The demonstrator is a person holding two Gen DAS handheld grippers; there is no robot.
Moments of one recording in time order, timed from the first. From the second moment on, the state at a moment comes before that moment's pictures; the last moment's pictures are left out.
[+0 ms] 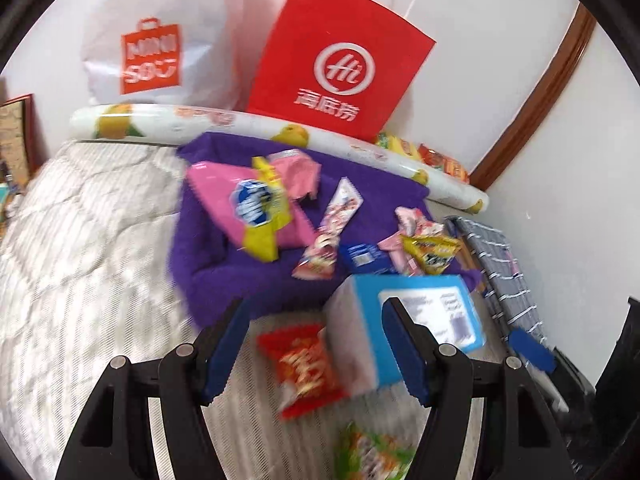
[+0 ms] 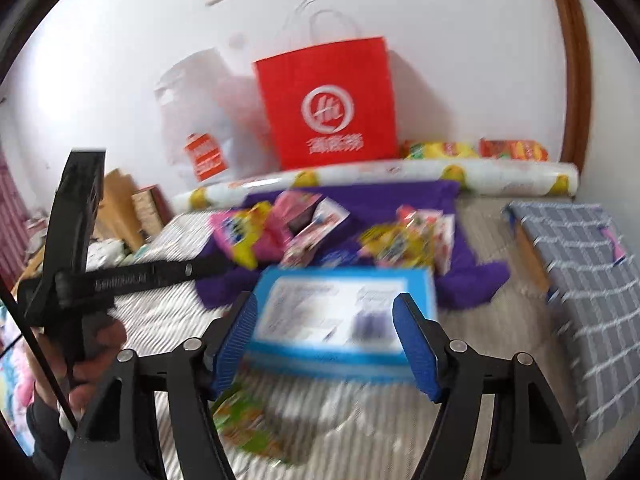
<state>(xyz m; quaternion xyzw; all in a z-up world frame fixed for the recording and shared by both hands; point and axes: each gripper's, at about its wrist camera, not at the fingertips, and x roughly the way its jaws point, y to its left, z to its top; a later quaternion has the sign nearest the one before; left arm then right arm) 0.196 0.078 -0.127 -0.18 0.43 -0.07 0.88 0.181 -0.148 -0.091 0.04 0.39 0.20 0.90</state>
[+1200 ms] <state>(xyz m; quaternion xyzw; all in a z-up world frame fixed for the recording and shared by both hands) 0.166 0.072 -0.174 -0.16 0.47 -0.06 0.86 0.132 -0.134 -0.158 -0.02 0.42 0.23 0.88</state>
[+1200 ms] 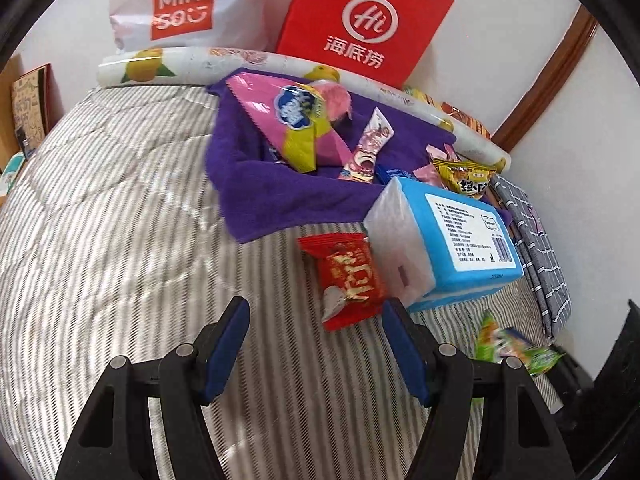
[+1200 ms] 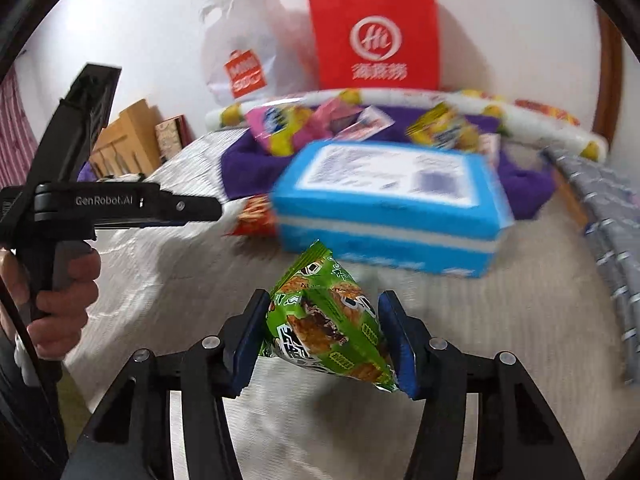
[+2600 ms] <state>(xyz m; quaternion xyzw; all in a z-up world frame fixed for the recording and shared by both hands) 0.196 0.047 -0.196 -0.06 0.46 -0.03 0.88 0.146 -0.187 -0.180 0.00 0.44 0.19 0.88</state>
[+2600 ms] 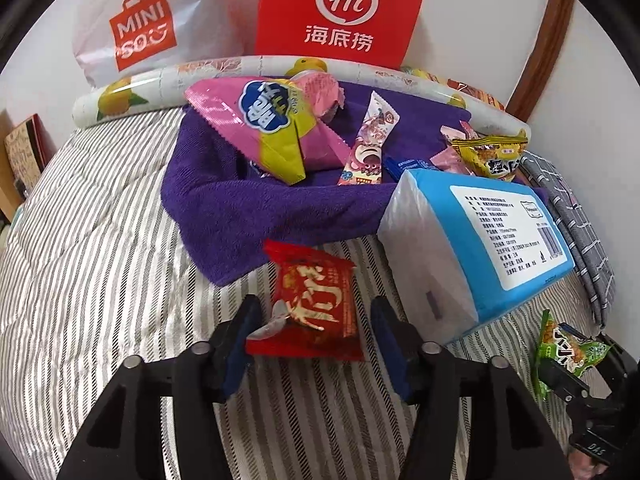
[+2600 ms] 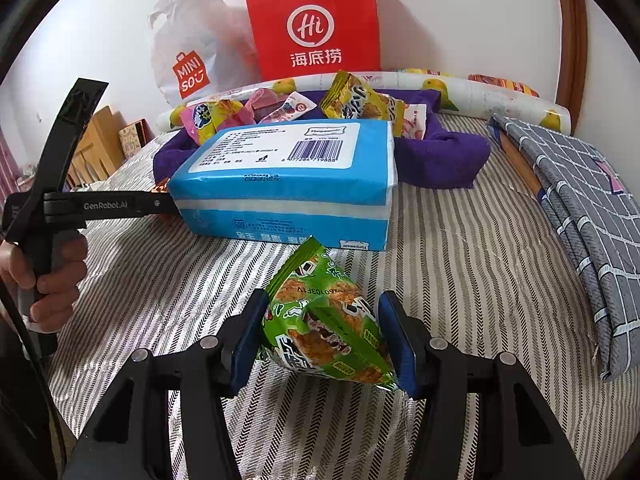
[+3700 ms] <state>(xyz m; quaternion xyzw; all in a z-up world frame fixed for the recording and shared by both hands) 0.193 0.043 -0.197 -0.06 0.45 -0.05 0.89 0.148 -0.193 -0.183 0.01 0.45 0.18 0.87</state>
